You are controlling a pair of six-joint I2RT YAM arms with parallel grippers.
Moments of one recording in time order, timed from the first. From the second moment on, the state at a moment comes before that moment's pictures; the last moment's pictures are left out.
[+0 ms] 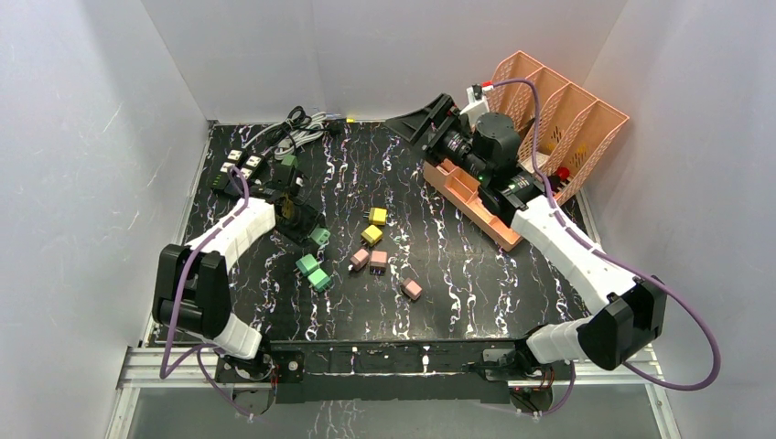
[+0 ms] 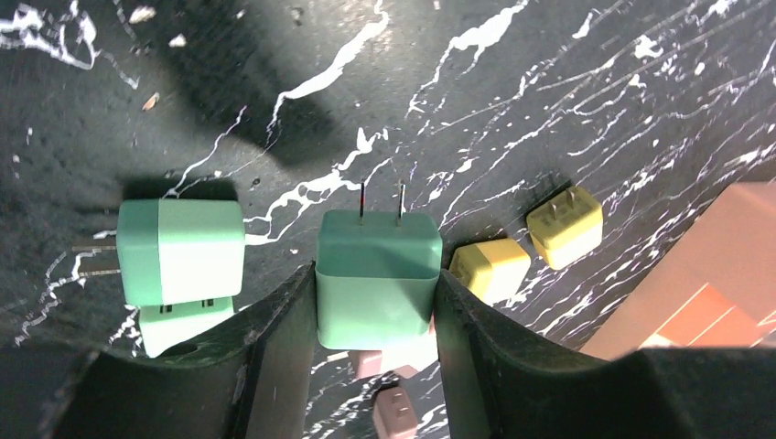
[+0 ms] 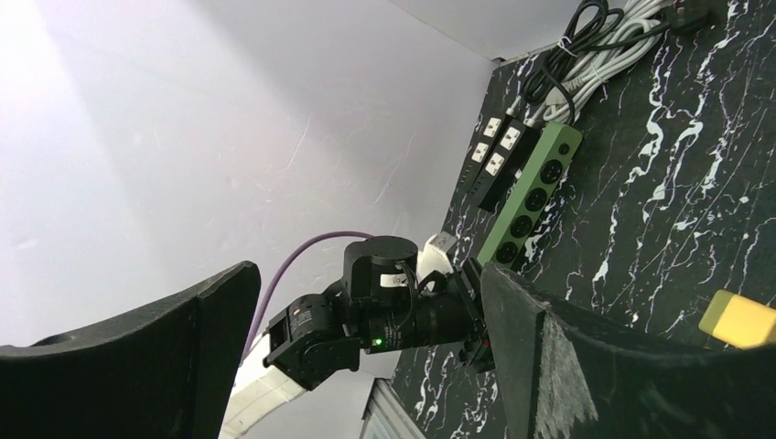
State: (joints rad) left arm -0.26 1.52 1.03 -0.68 0.01 -1.16; right arm 0.58 1.35 1.30 0.04 -0.21 1.06
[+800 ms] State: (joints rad) left arm -0.26 1.70 1.05 -0.79 -0.15 -1.57; right arm 0.57 1.34 1.10 -0.11 -0.07 0.87
